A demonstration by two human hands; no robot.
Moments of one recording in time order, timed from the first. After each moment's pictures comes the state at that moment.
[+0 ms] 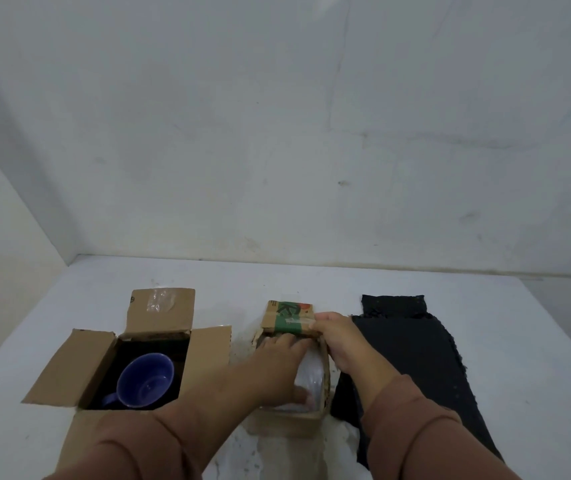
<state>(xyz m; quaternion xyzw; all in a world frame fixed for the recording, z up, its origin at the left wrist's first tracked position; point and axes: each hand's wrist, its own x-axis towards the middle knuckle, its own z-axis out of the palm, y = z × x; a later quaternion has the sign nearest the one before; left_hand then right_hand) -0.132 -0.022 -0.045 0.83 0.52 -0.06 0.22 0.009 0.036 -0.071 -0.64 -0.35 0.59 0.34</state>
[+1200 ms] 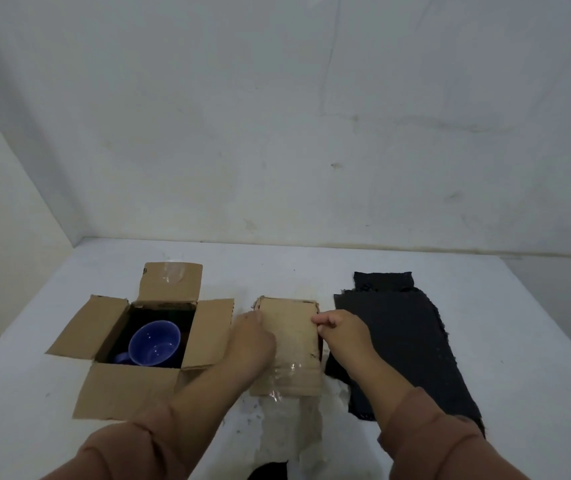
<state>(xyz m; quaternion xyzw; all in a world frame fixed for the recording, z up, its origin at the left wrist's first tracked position) -0.144 -0.069 -0.030 0.52 0.71 0.24 0.41 0.023 -0.052 -0.054 -0.68 -0.56 0.37 0.30</state>
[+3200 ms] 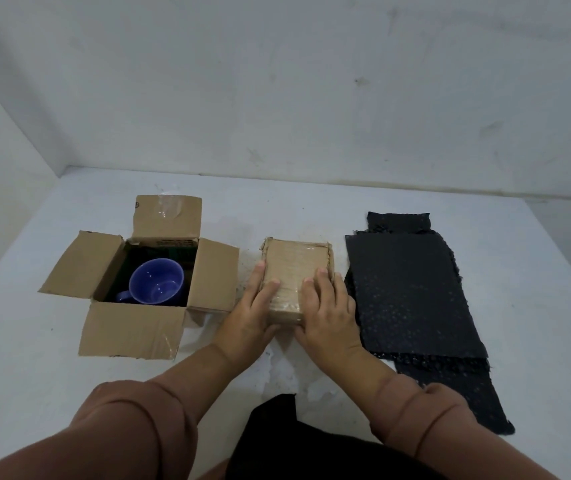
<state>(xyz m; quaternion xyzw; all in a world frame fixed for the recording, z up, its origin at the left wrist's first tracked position) -0.184 -0.103 -0.136 0.79 0.50 0.31 0.19 -0.023 -0.107 -0.096 -0.64 -0.77 -0.04 0.03</state>
